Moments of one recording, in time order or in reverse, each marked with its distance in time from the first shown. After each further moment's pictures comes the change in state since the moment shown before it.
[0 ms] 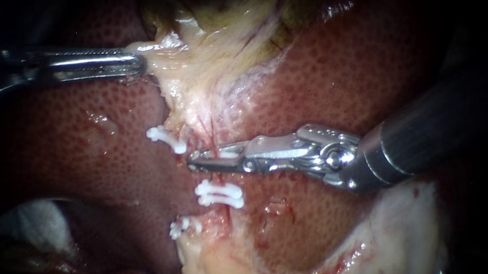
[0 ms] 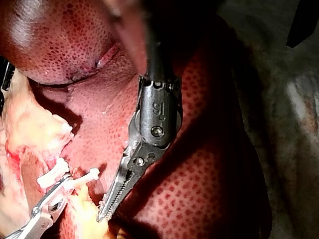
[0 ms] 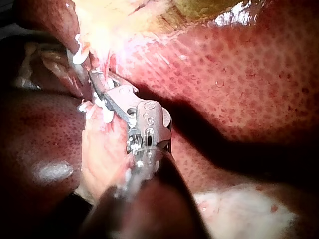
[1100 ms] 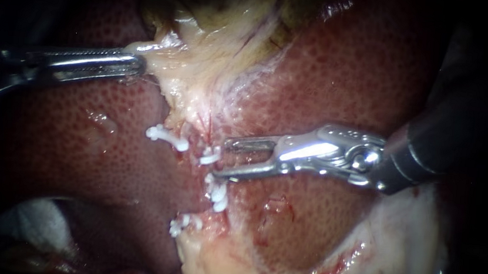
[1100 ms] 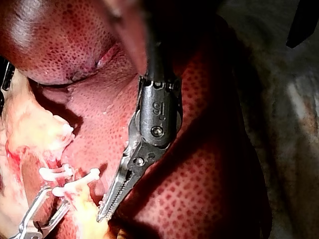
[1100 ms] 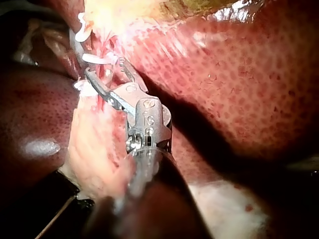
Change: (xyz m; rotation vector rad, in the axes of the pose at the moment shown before) right arm 0.000 0.000 -0.005 -0.084 0.033 -0.160; left arm 0.000 0.000 0.000 0.000 0.000 0.000
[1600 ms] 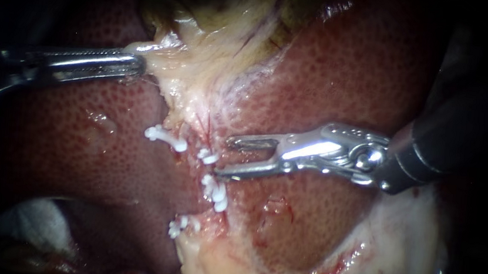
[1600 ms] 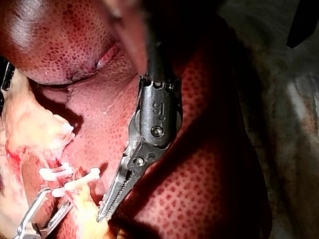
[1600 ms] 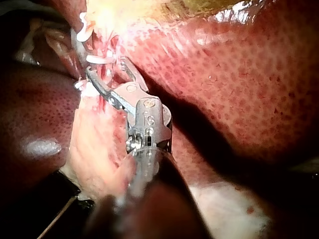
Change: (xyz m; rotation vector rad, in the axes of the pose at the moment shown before) right arm 0.000 0.000 0.003 0.017 -0.008 -0.007; left arm 0.000 0.000 0.000 0.001 0.000 0.000
